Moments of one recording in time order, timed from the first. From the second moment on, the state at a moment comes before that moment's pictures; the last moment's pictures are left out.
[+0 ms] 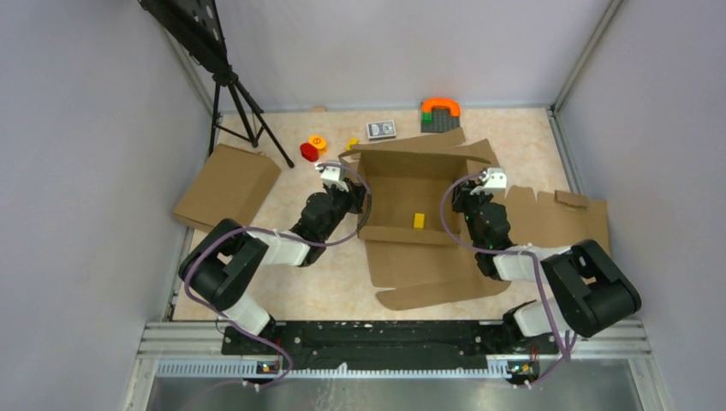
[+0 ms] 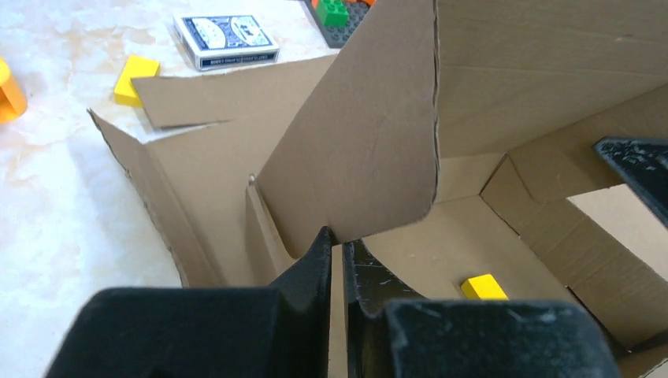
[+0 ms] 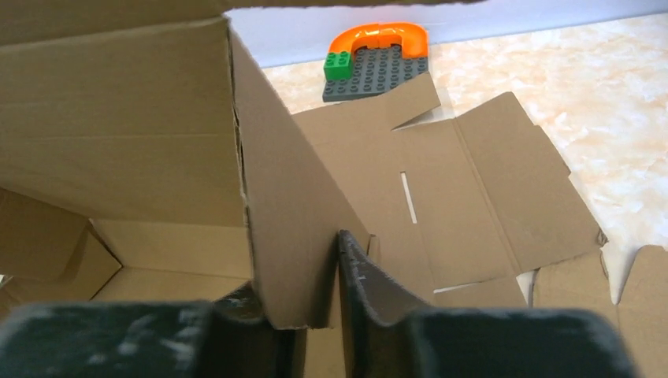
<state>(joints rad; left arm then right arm) -0.62 1.61 0.56 1.01 -0.11 -0.37 0.44 1.41 0.31 1.12 0.32 0.21</state>
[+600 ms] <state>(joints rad) -0.64 1.61 0.51 0.98 -0.10 -0.37 0.45 1.25 0.25 0.98 0.25 0.23</state>
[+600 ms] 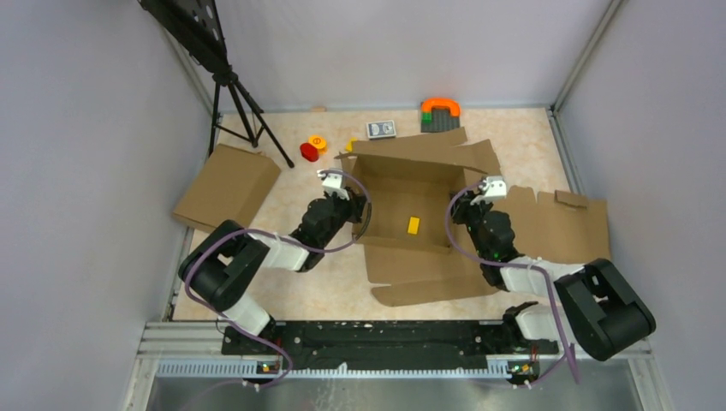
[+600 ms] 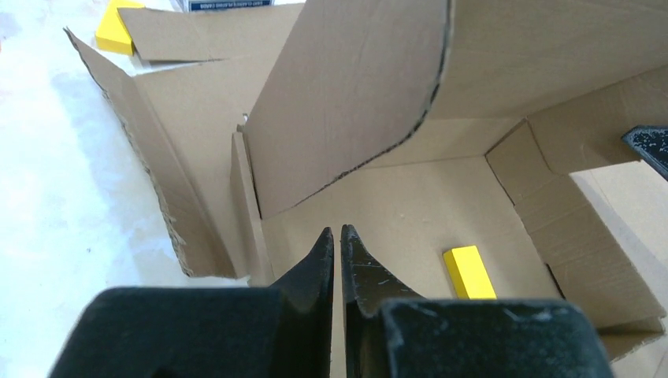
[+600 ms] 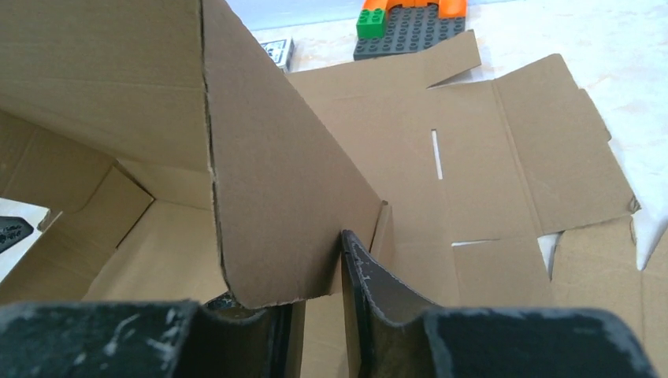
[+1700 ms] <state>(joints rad) -0.64 1.05 0.40 0.44 -0.04 -0.40 0.45 1.24 0.21 0.99 0.21 0.22</state>
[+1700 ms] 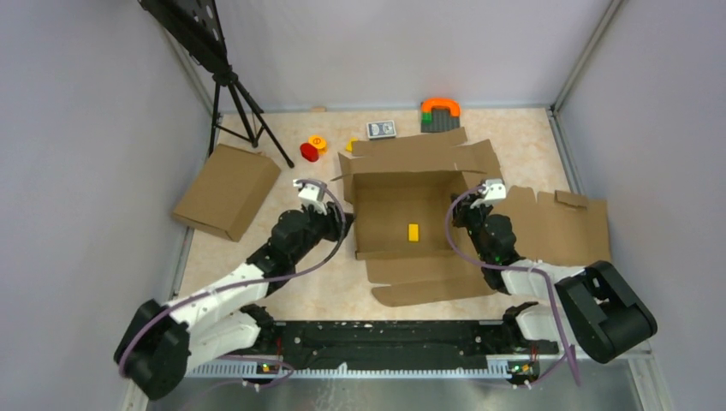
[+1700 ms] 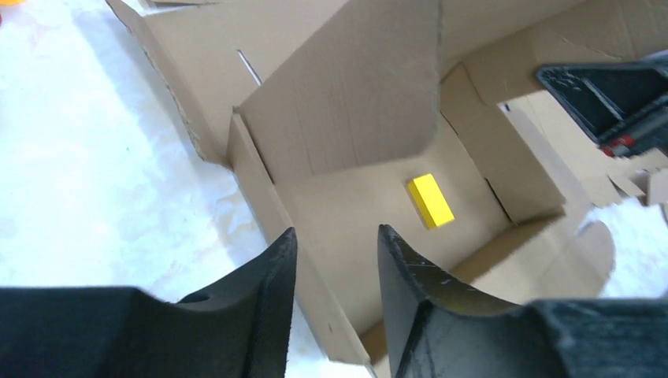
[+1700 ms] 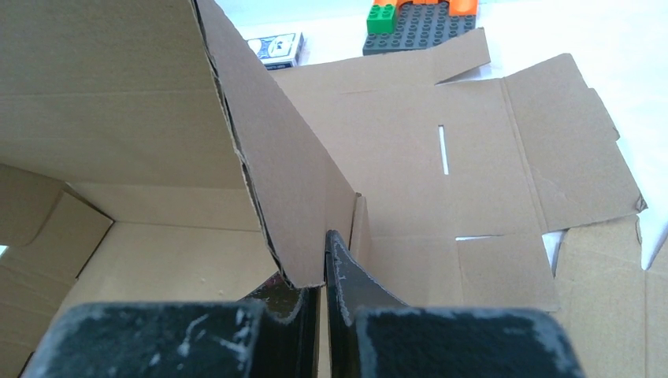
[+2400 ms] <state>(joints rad) -0.64 0.98 1.17 -0.44 0.10 -0.23 0.45 1.25 0.21 1.00 0.19 0.20</state>
